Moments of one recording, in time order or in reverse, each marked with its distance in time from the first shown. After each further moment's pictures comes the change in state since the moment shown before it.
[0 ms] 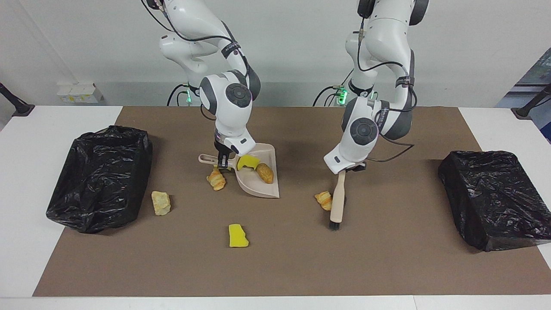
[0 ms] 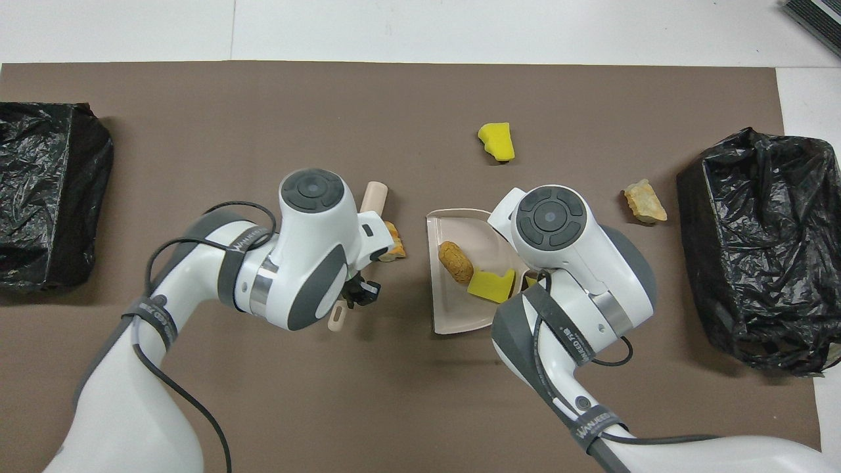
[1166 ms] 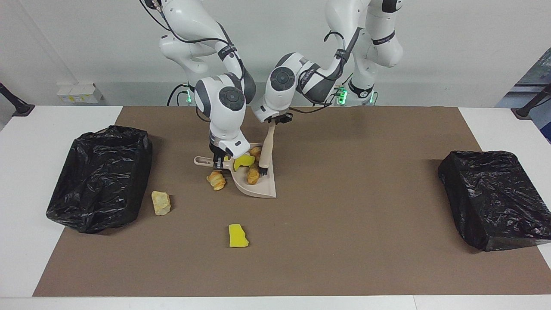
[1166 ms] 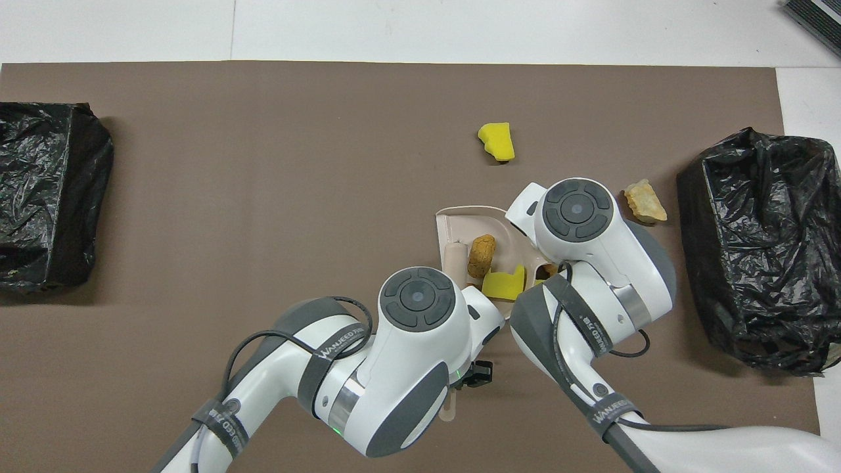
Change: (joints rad) left arm -0.237 -0.150 -0.020 -0.024 -0.235 0.022 -0.382; right arm -0.051 0.000 0.000 -0.019 0.000 0.043 -0.064
